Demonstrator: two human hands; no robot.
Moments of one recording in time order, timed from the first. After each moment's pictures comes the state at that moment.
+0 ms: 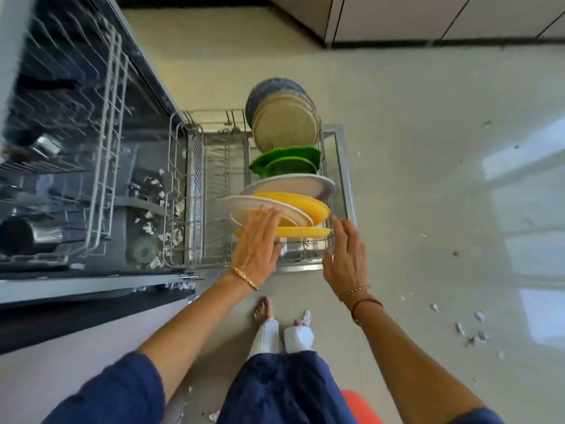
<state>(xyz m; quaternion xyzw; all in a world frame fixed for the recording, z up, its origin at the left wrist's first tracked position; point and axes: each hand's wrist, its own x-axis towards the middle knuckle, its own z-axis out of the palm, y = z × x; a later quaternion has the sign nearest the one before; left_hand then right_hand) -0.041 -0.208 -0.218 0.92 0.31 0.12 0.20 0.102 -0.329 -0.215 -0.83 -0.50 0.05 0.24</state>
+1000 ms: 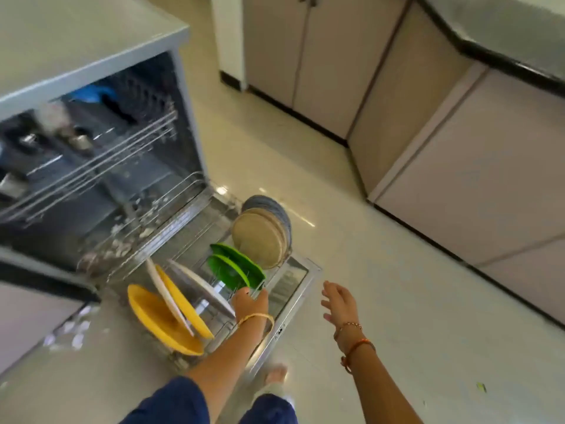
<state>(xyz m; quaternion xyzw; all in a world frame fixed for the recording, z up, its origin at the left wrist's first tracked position) 0.322 -0.153 -0.180 0.17 0.82 0.29 0.47 0.472 -0.144 -0.136 -0.73 -0.26 0.55 0.30</state>
